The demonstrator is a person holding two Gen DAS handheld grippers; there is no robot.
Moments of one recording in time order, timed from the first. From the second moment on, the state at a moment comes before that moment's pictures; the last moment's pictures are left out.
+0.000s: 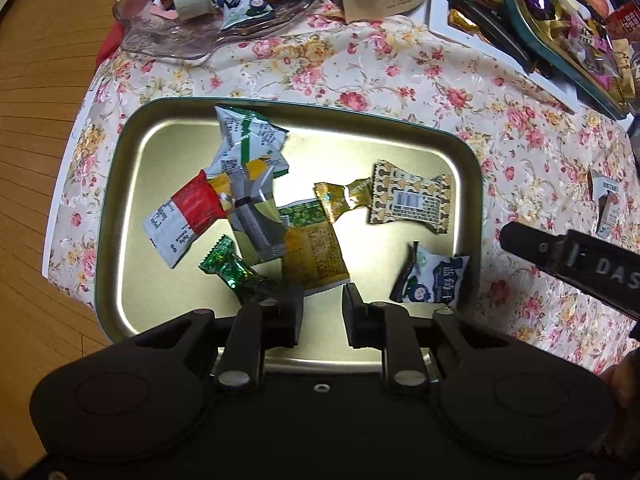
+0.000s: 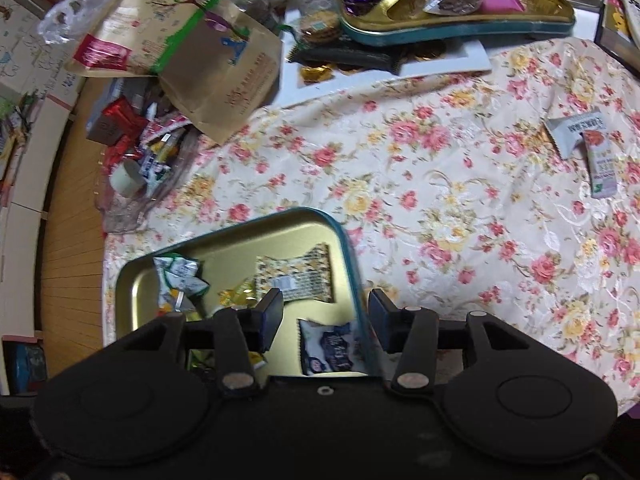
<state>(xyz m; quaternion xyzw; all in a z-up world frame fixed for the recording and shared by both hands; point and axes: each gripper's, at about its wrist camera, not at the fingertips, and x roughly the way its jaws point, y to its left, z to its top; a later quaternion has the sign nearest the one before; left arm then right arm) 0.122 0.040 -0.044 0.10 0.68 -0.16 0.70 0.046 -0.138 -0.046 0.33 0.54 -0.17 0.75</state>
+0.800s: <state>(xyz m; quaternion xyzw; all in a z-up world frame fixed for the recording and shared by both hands) 0.076 -0.054 -0.034 0.18 0.66 -0.22 0.69 -0.013 -0.199 -0.073 0.35 0.58 -0.23 0.70</state>
